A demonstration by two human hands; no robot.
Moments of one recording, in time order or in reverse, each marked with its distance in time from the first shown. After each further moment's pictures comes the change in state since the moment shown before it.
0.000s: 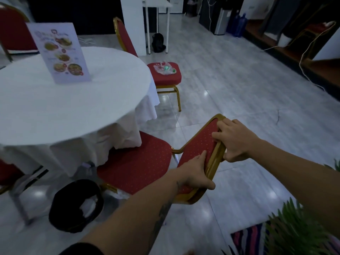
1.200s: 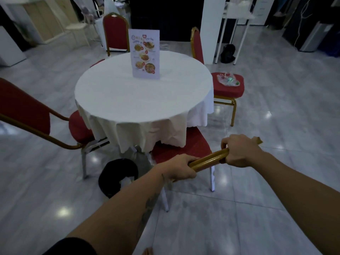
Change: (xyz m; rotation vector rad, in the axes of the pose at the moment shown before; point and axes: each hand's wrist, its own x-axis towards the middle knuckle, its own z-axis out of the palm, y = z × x) left_hand -0.088 -0.092 -0.049 -0.361 0.298 -0.289; right_hand 0.099 -0.076 -0.022 0.337 -0.085 0.017
